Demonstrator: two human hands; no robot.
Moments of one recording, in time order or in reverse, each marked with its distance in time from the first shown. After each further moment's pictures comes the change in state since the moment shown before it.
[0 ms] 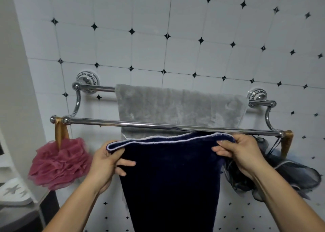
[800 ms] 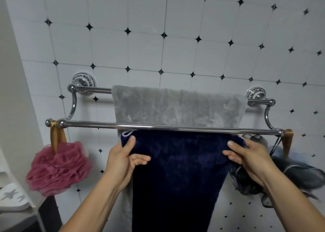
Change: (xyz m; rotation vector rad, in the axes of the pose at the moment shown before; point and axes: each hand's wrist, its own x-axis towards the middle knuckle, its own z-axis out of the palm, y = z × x) left_hand -0.005 0.006 0.059 -0.229 -0.029 0.000; right_hand 0.003 0.018 -0.033 0.114 0.070 0.074
